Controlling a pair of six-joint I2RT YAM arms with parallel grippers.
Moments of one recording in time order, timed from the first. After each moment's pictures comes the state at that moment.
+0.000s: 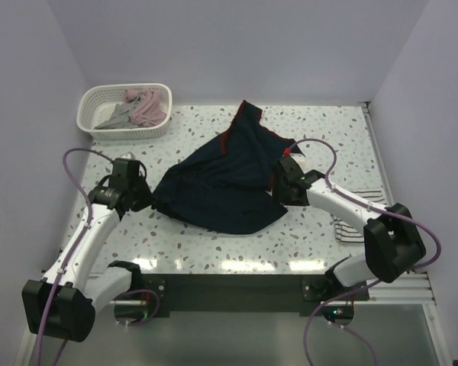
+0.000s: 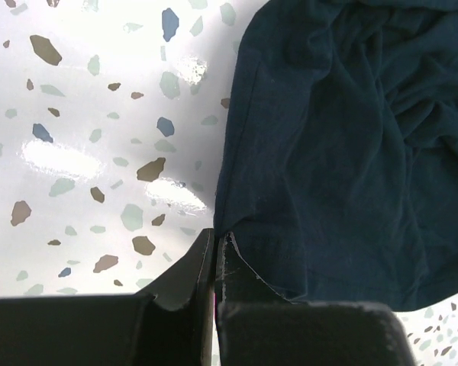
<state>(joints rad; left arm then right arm) -0.16 1.01 0.81 -0.76 -0.08 -0.61 0.56 1.45 0.93 -0.61 0.36 0.58</state>
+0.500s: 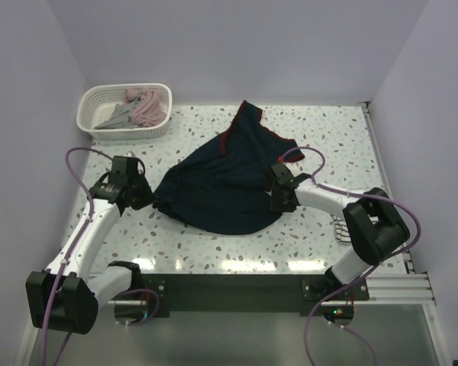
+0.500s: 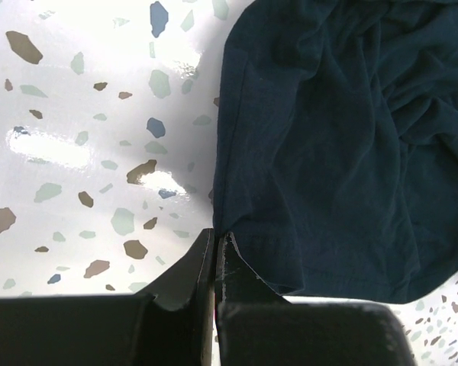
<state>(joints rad) -0.11 1.06 0.81 -0.73 -0.01 -0.60 0.57 1.60 0.89 -0.51 0.29 0.62</state>
